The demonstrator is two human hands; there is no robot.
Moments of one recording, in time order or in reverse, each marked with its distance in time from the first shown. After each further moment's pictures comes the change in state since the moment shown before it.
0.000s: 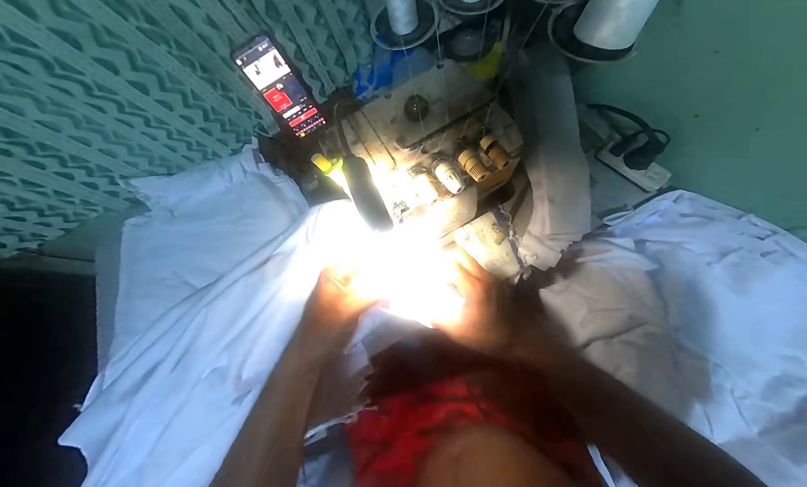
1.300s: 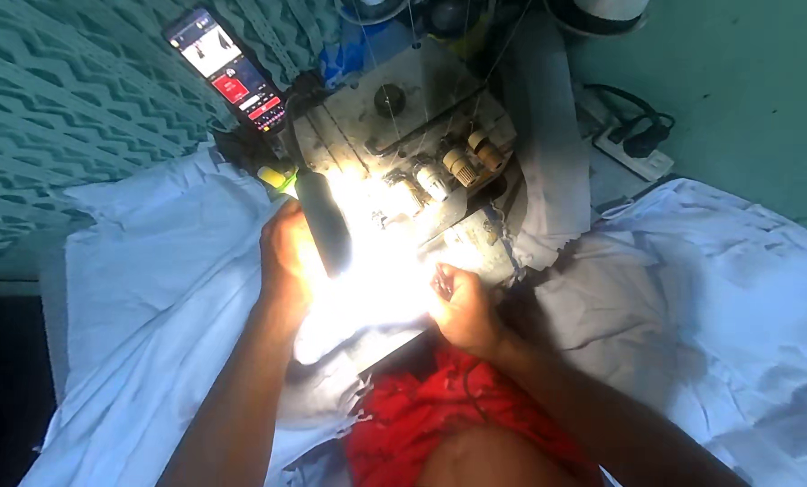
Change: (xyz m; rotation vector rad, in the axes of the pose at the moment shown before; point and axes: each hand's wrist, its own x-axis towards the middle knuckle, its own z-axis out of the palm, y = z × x) left_hand 0.077 0.010 -0.017 1.174 0.297 0.292; right_hand 0.011 0.002 0.021 0.513 0.097 0.407
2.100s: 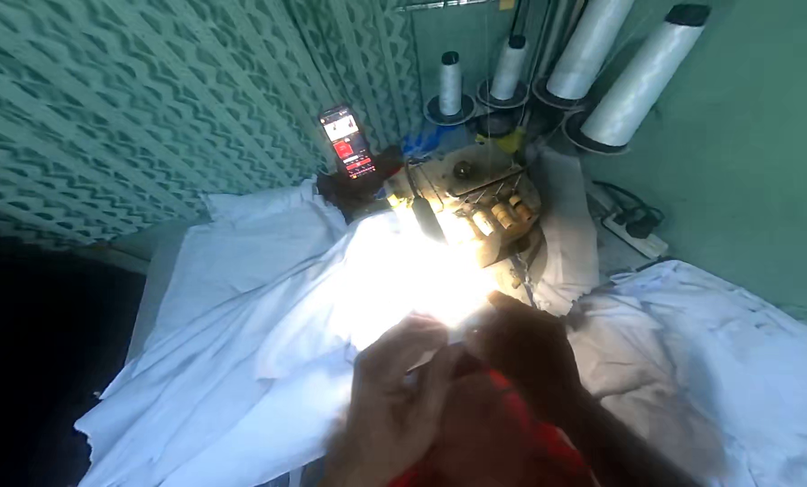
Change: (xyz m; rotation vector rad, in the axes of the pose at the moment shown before) left_hand -0.131 0.086 -0.055 -0.789 0.170 0.299; right_hand -0.043 -0.094 -0.020 0.029 -0.174 -0.477
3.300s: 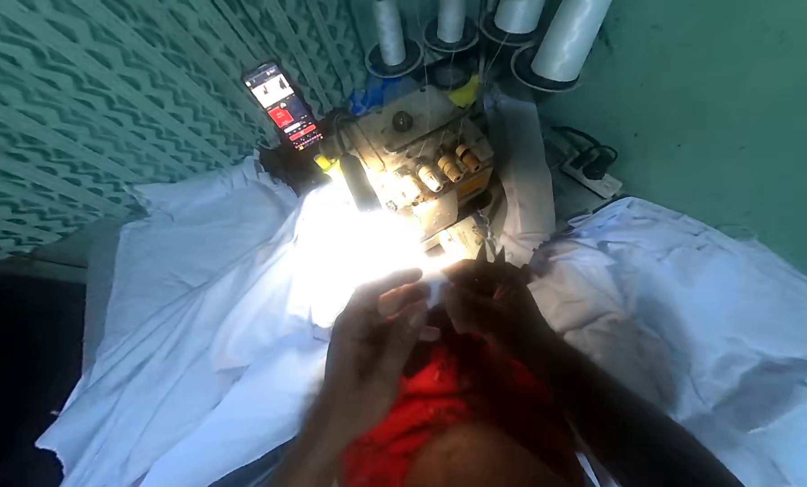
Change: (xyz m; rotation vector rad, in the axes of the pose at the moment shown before) left_hand 0.000 0.006 0.022 -0.376 -0.147 -0.281; right_hand -0.017 0.012 -0.027 0.402 -0.036 0.274
